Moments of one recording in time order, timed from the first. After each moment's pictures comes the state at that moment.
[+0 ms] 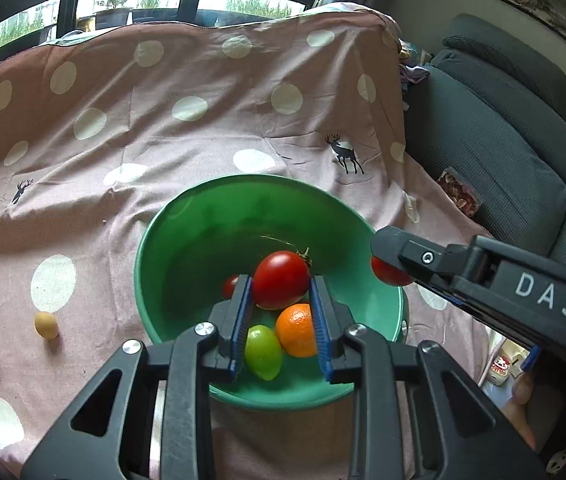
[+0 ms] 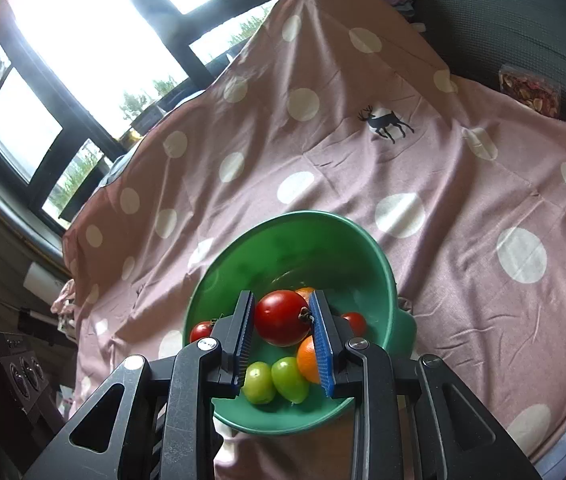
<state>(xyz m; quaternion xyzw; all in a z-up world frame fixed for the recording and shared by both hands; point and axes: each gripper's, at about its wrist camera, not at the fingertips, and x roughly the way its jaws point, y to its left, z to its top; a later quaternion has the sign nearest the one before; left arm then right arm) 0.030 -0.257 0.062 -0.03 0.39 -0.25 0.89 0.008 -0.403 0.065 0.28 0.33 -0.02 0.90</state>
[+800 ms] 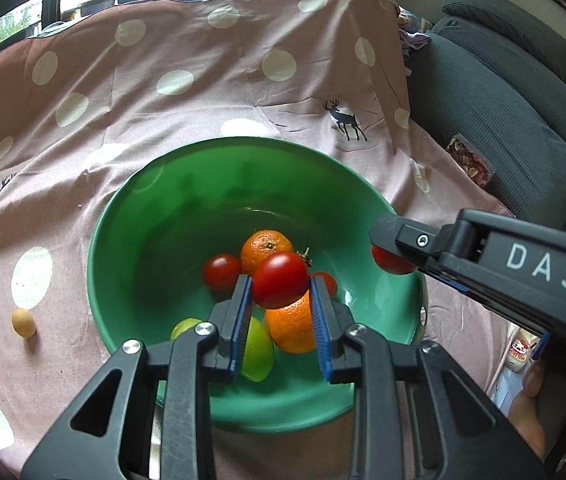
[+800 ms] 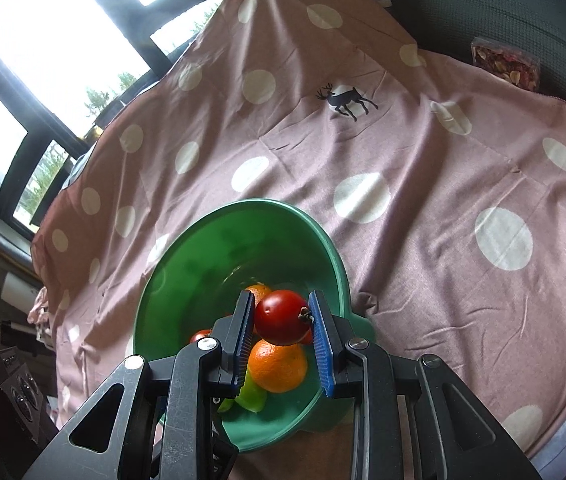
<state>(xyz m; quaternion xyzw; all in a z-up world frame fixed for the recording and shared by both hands) 0.041 -0.283 0.035 0.00 0.42 -0.25 0.87 0.023 -0.421 0.039 0.29 0.37 -0.06 0.88</state>
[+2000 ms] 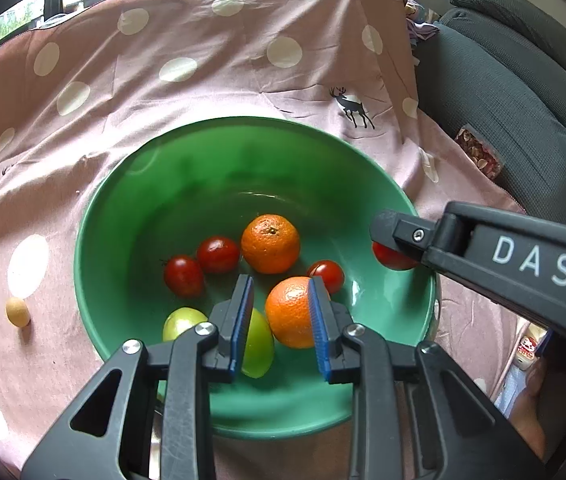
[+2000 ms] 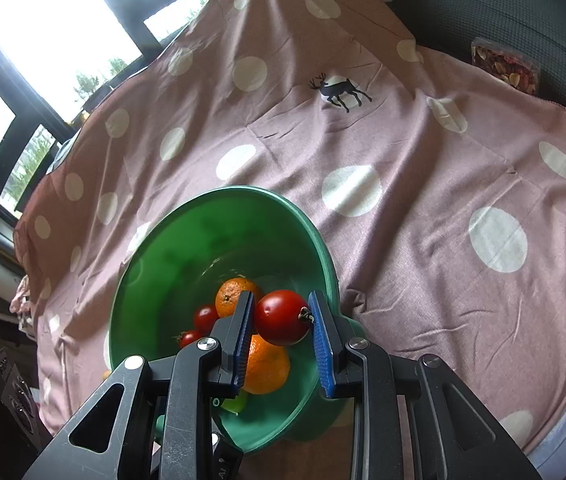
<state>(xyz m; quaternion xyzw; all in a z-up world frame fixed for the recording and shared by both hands) 0.041 -0.287 0.024 0.01 0.44 -0.24 0.87 0.030 -0.418 0.031 0.27 0.39 -0.08 0.88</state>
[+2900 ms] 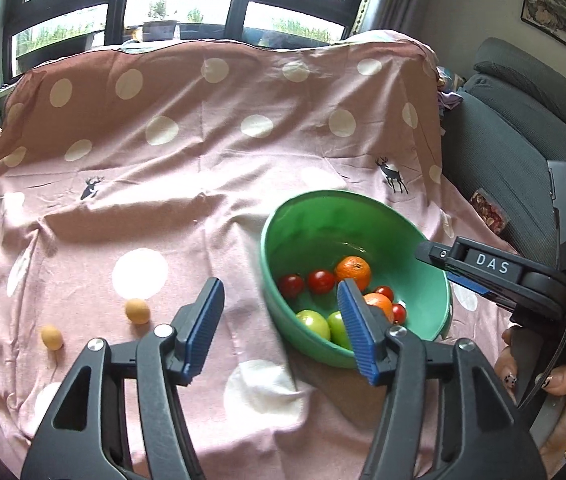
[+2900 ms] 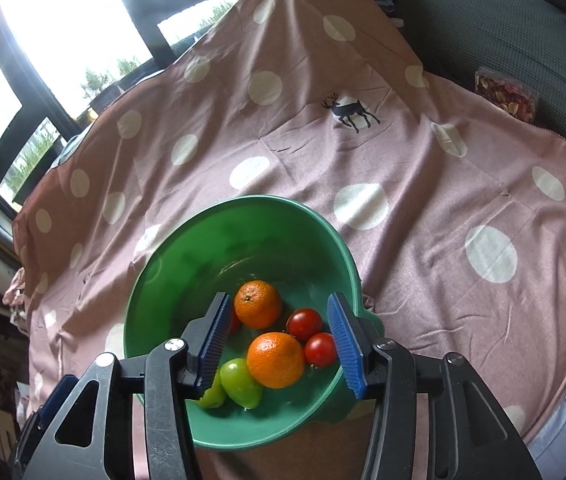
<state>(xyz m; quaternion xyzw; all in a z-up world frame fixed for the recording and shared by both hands) 0.011 -0.168 0.081 -0.04 0.37 -0.18 0.91 0.026 -0.395 0.053 0.23 0.37 -0.09 0.89</state>
